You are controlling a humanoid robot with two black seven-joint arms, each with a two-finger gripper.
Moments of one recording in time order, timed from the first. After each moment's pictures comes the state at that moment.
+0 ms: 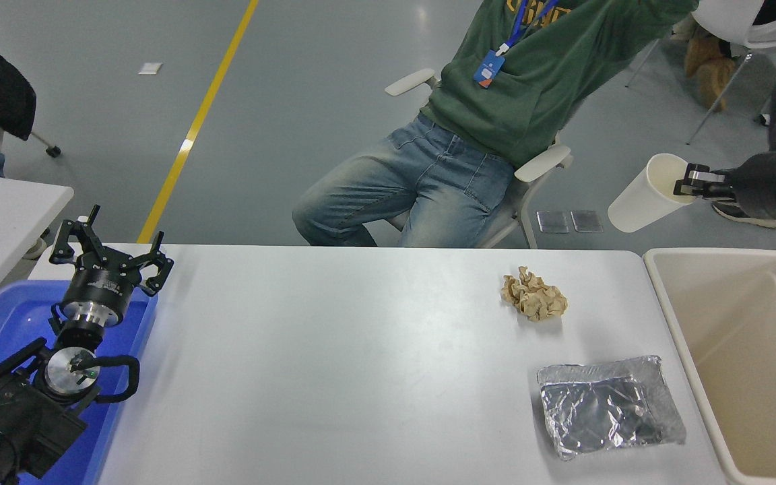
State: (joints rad) left arm -0.55 0.37 -0.86 -0.44 -0.20 -0.59 -0.45; right arm 1.43 -0.92 -0.29 1.00 -0.88 0.27 0.05
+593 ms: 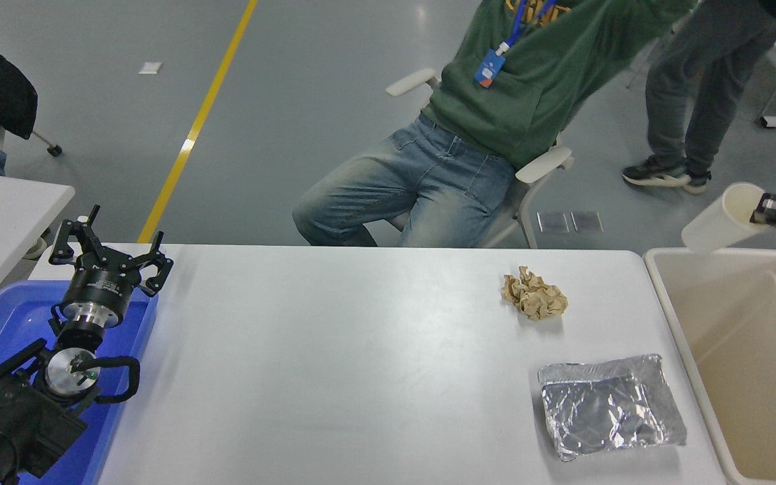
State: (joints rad) left arm -0.55 0.37 -0.86 -0.44 -0.20 -0.59 -0.45; right arm 1.20 -0.87 -0.30 0.65 -0.88 0.26 0.19
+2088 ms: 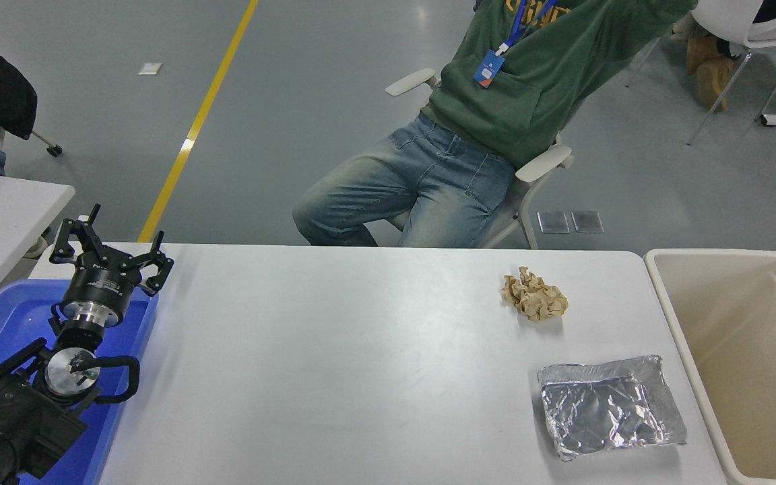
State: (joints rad) left arm -0.55 0.37 -0.86 -0.44 -0.20 -0.59 -0.45; right arm 0.70 -0.50 -0.35 -0.02 -0.86 -0.02 0.28
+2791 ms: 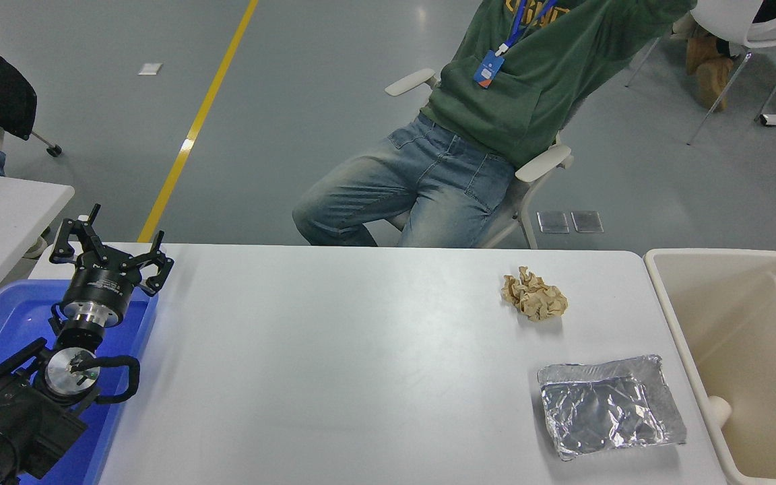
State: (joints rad) left arm -0.55 0.37 -0.86 -0.44 -0.20 -0.59 -0.45; right arm 0.70 -0.49 -0.36 -0.03 -0.86 -0.04 0.28
